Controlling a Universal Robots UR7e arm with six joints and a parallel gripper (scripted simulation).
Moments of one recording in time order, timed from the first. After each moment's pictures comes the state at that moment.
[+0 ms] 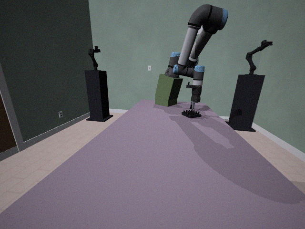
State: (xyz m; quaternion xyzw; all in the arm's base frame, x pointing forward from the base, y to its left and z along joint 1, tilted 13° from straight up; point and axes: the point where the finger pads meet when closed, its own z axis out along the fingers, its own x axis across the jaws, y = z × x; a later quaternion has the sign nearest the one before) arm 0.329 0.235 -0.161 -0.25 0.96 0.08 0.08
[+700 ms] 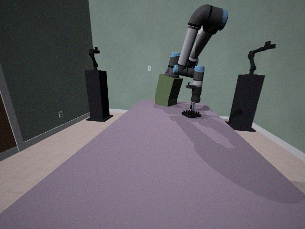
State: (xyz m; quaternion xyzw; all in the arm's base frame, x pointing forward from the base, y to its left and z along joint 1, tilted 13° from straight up) arm 0.330 0.235 -0.162 -0.25 0.96 0.08 0.08
